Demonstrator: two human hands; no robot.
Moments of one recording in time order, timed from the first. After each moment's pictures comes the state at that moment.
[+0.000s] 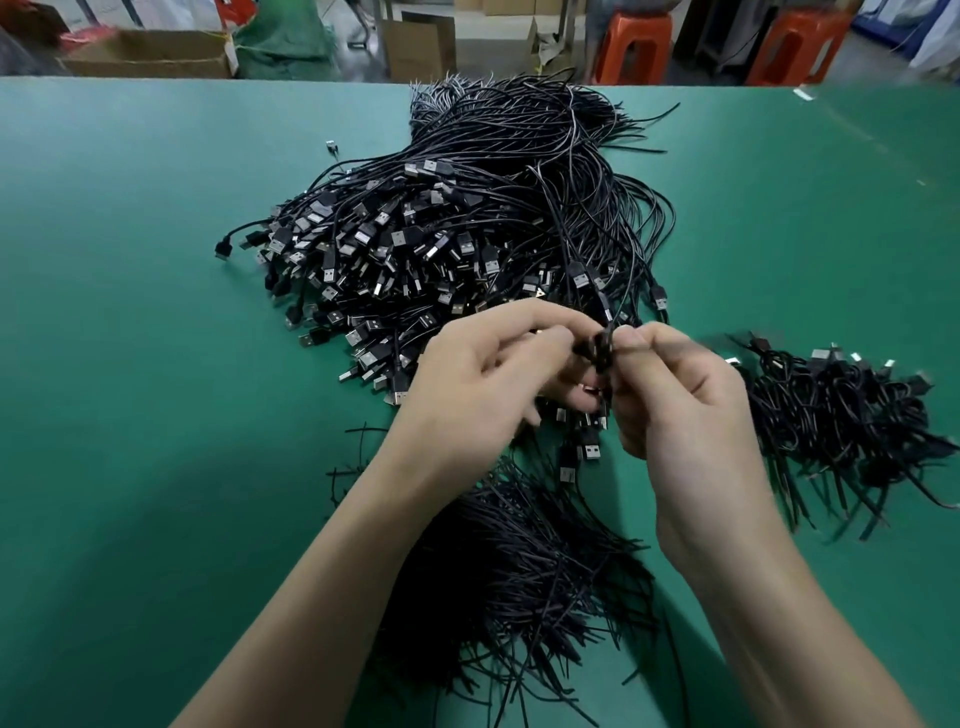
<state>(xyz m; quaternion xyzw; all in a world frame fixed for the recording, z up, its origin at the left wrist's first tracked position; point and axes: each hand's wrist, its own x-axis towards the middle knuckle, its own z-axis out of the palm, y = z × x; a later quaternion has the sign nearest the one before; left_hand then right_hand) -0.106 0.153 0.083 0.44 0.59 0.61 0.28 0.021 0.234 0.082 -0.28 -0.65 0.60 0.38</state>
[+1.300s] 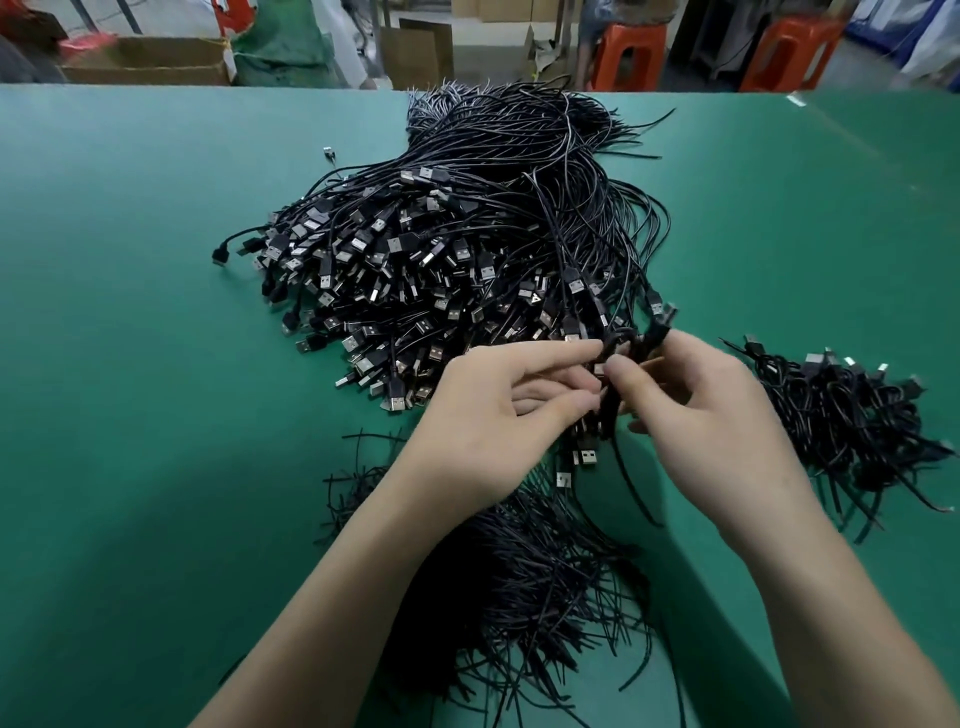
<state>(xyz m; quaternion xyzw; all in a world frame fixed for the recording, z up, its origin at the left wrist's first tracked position) -0.100 0.158 0.074 0.43 0.65 0.55 0.30 0.038 0.265 0.081 -0.38 -0.79 0.39 0.28</state>
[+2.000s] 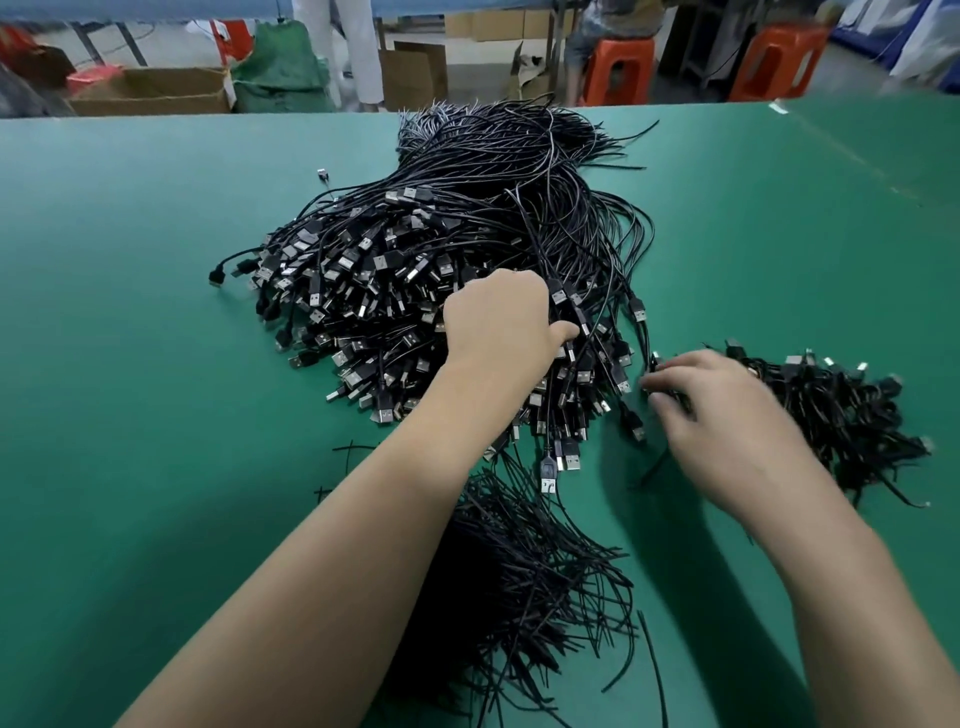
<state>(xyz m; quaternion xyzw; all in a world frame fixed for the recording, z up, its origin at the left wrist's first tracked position) -0.128 0.261 0.081 0.46 0.88 0.13 -0.04 0.063 0.304 0.068 -0.43 -0.88 0.15 0.11</state>
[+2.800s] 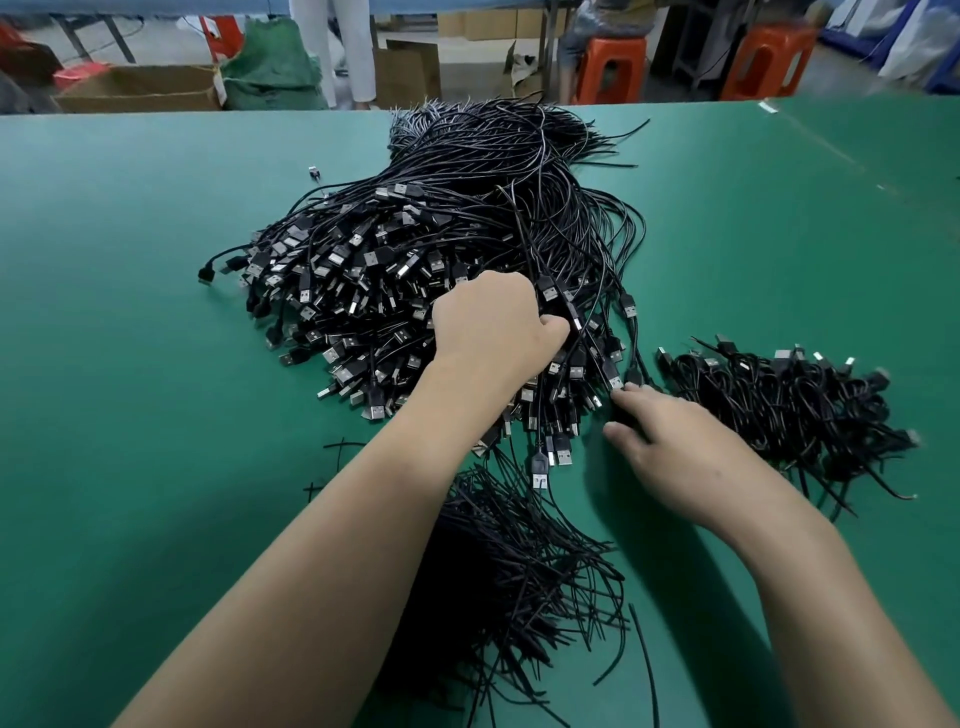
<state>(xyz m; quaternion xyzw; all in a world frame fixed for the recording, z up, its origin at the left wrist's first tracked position) -0.127 0.259 0.075 0.45 0.87 0.16 -0.05 0.055 0.295 0.055 -0.42 -0.89 0.20 -0.03</state>
